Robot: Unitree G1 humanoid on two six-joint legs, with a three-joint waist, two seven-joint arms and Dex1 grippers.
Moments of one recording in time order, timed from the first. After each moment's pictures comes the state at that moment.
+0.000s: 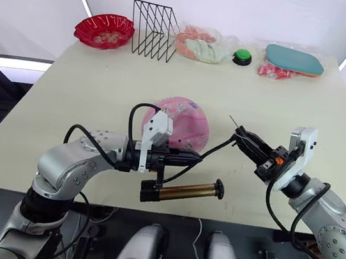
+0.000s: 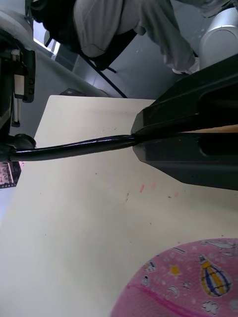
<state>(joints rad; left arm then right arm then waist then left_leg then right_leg) -0.38 0.48 -0.16 -0.50 -0.53 0.92 -0.82 -0.04 -0.53 -0.24 -0.58 1.04 0.70 0.45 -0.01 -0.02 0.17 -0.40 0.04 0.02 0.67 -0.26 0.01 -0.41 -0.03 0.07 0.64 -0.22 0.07</state>
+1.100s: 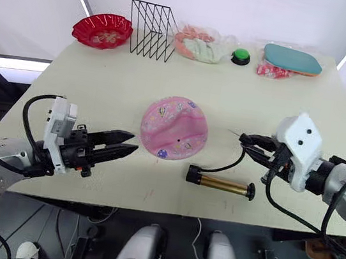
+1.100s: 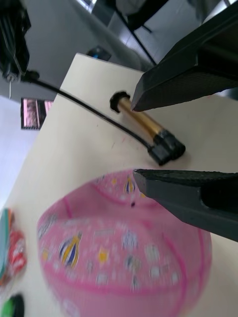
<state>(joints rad) 0.01 0.79 0.40 -0.58 -0.86 0.83 -0.87 -0.21 -1.10 -0.21 -0.80 0.96 0.89 0.45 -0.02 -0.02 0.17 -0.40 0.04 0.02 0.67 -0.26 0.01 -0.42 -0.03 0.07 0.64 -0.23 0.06</state>
